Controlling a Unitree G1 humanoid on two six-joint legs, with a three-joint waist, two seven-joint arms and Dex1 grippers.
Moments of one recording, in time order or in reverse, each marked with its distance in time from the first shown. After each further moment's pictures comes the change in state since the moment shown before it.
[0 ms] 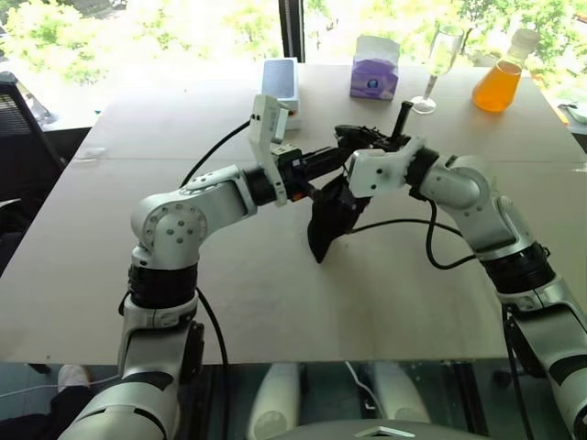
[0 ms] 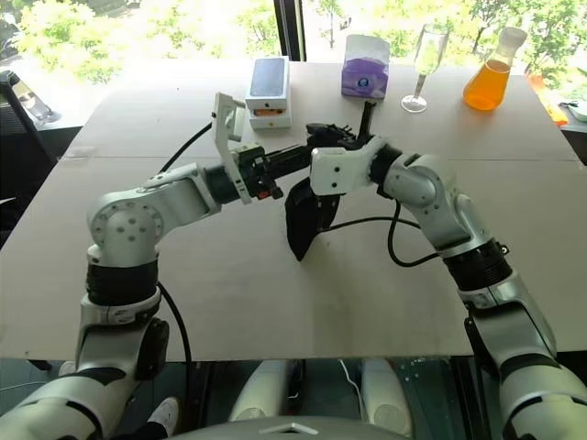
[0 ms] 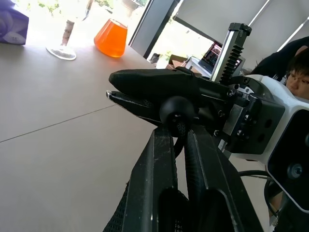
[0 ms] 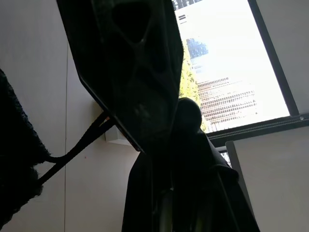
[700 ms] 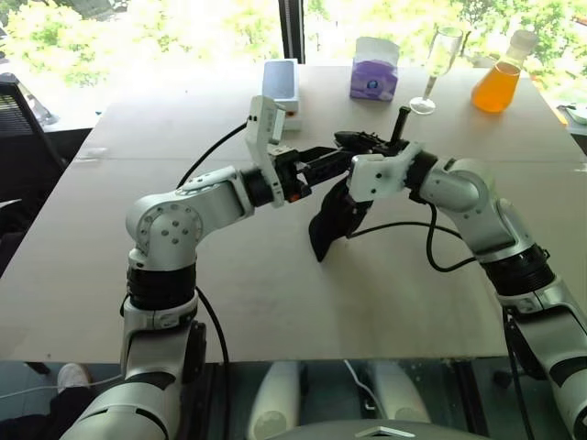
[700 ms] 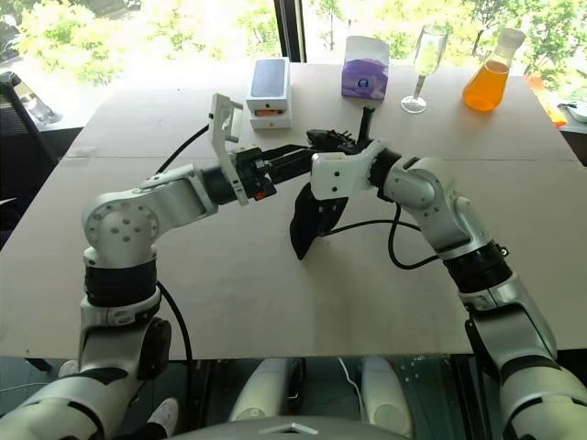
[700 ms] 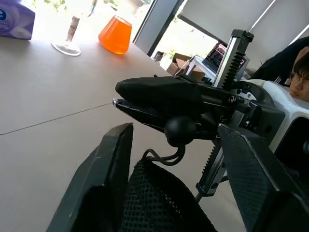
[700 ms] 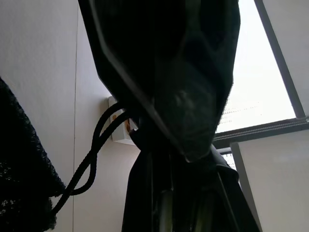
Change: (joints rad) left arm -0.004 -0.027 0.040 -0.012 0.000 0.052 0.044; right arm 0.005 -0.003 0.001 0.000 -0.001 -0.003 0.011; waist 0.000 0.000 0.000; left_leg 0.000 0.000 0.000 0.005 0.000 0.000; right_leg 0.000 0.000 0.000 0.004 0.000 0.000
